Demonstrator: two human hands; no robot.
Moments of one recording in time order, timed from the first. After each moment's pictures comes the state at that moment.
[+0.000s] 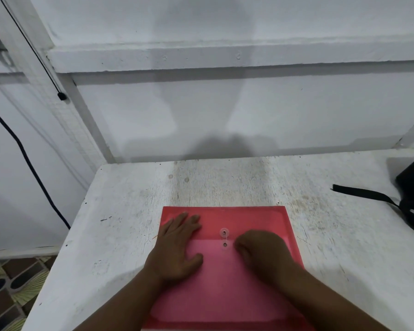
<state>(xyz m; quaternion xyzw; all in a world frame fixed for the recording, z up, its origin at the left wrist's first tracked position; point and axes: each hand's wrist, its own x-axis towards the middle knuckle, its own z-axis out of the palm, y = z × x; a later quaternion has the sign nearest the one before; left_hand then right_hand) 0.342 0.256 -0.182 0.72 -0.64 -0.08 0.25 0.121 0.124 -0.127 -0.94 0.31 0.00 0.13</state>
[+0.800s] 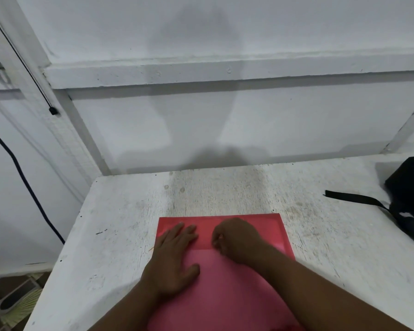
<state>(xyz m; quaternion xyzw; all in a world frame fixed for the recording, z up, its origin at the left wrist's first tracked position) 0.343 0.256 -0.186 0.71 -0.65 -0.07 0.26 0.178 0.105 -0.120 -0.93 0.31 0.00 0.22</state>
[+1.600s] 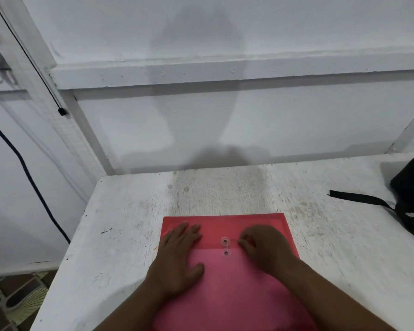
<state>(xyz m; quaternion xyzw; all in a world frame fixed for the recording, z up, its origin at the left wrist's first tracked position) 0.341 0.257 -0.180 0.73 -0.64 -0.09 0.24 0.124 0.096 -0.138 -0.90 0.38 -0.06 0.21</state>
